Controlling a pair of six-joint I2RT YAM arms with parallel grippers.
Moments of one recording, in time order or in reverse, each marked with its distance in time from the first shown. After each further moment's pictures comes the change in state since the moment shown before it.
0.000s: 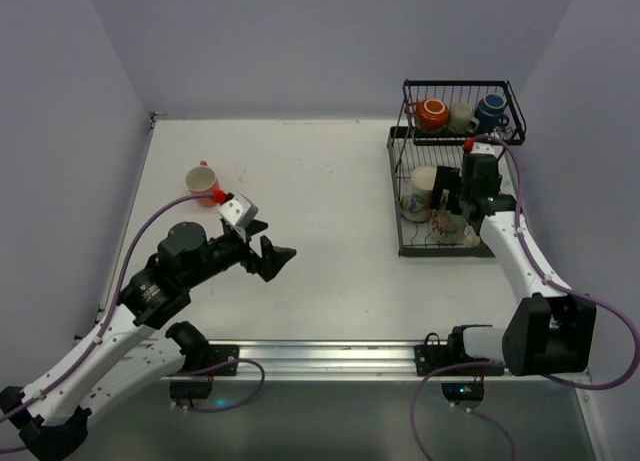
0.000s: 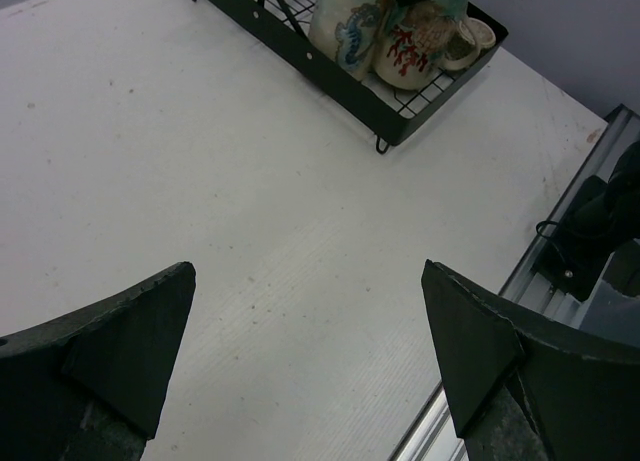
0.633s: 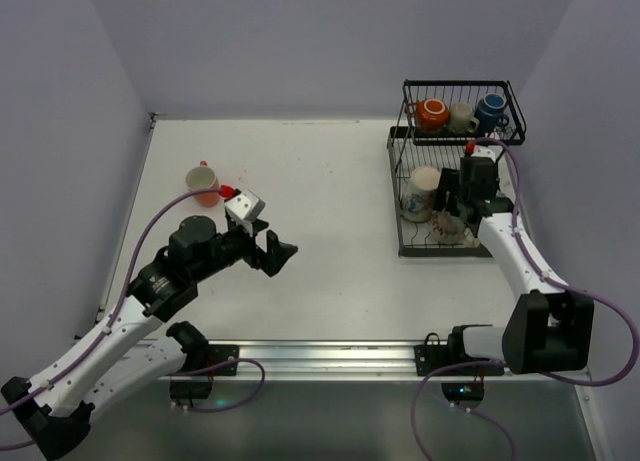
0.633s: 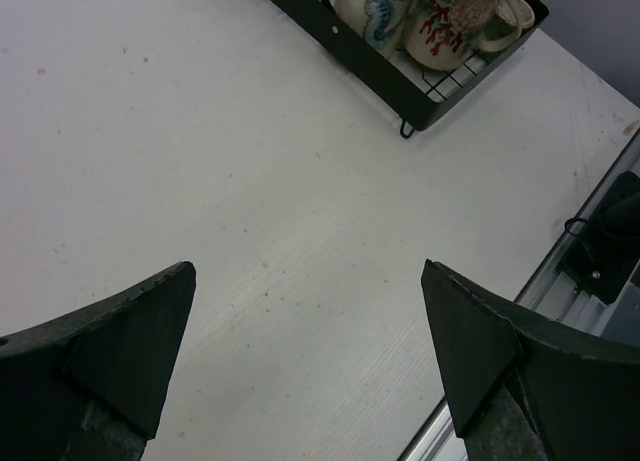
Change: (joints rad) left arm 0.016 0.063 0.000 0.000 -0.027 0.000; right arm -0.001 0.021 -0.034 0.052 0.047 0.022
